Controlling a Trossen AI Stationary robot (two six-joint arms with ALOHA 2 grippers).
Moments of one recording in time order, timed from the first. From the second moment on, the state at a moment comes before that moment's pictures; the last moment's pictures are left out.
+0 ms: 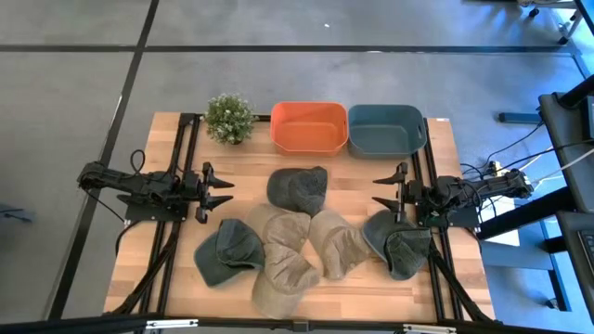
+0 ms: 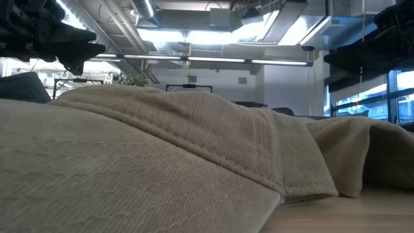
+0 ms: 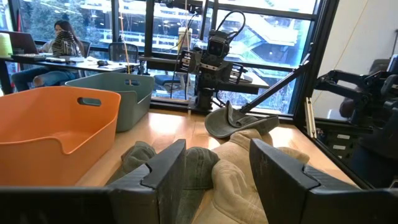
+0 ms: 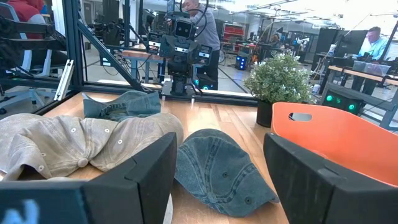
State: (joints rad) left arm -0.22 0.00 0.01 0.06 -0.29 -0.11; right arm 0.22 0.04 0.01 0.07 0.32 -0.14
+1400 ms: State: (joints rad) left arm -0.22 0.00 0.01 0.06 -0.29 -0.11; right arm 0.22 0.04 0.01 0.07 0.31 0.07
